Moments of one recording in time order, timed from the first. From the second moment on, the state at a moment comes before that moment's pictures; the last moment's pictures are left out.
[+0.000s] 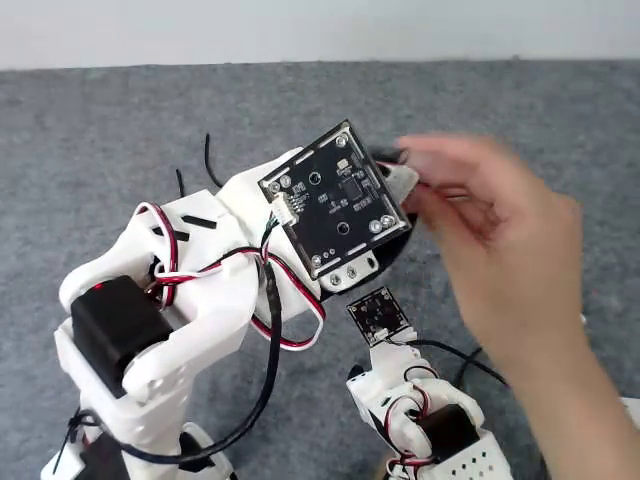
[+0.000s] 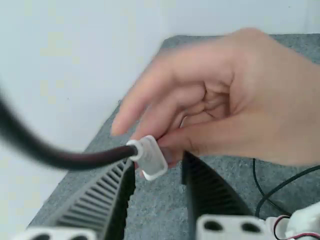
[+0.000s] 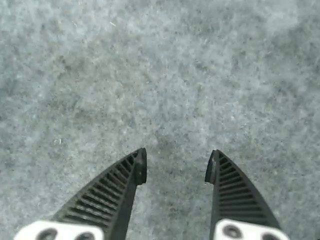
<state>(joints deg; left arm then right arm) 43.3 -15.6 -41.1 96.5 -13.5 -31.4 -103.1 95.5 74.7 -0.6</state>
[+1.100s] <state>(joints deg) 49.1 -15.5 -41.1 96.8 -13.6 -31.4 -103.1 95.5 74.7 -0.6</state>
